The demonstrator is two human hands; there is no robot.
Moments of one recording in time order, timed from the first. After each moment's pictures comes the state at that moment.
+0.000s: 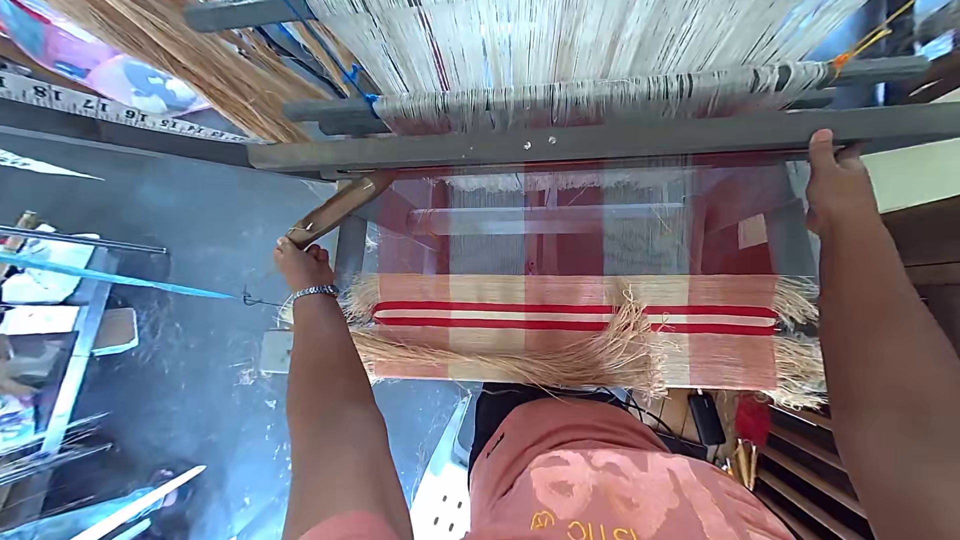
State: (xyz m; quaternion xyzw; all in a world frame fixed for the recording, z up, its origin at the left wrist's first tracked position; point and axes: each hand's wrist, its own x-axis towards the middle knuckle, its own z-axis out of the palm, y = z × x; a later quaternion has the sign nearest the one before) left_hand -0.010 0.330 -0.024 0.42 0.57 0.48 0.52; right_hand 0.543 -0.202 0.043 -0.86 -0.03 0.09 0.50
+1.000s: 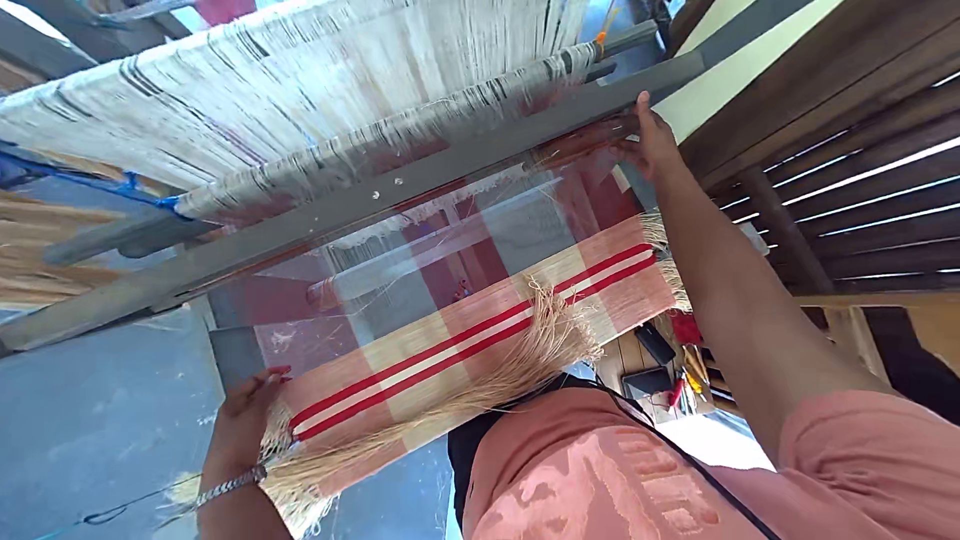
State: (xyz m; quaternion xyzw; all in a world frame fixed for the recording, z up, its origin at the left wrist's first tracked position) left_hand -0.022 0.265 -0.020 0.77 0.42 0.04 0.48; right_hand 0.567 -0.238 0.010 -0.71 0.06 0.13 0.69
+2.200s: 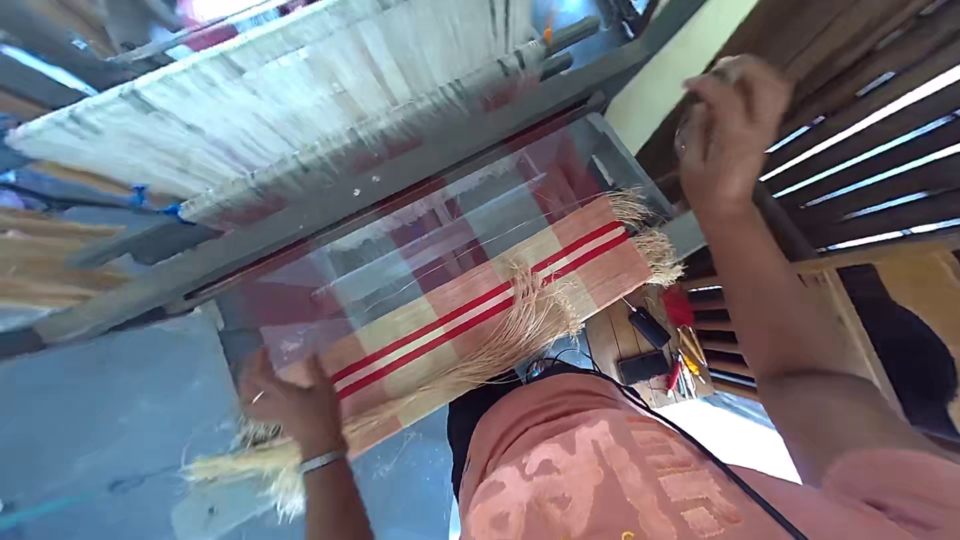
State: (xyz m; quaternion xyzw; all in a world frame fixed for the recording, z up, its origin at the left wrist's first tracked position) left_hand 0.010 0.129 0.025 0.88 0.39 0.23 0.17; right_hand 0.409 -0.329 0.131 -0.87 -0.26 -0.35 0.23
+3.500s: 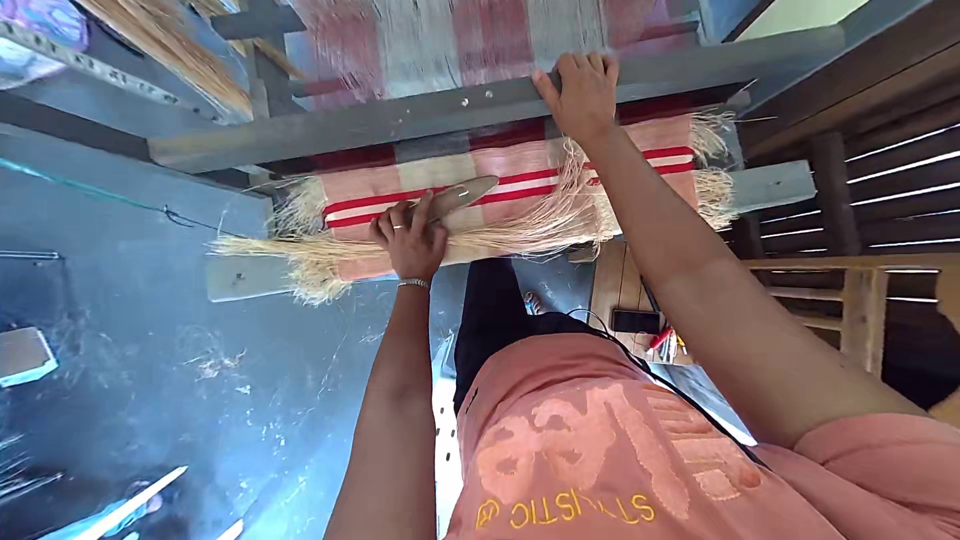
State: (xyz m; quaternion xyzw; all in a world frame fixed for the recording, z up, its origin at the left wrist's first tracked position) left_hand -0.017 0.042 -0.095 0.92 0.29 0.24 0.05; right_hand 0.320 -0.112 0.038 -0.92 -0.37 -0.02 0.15
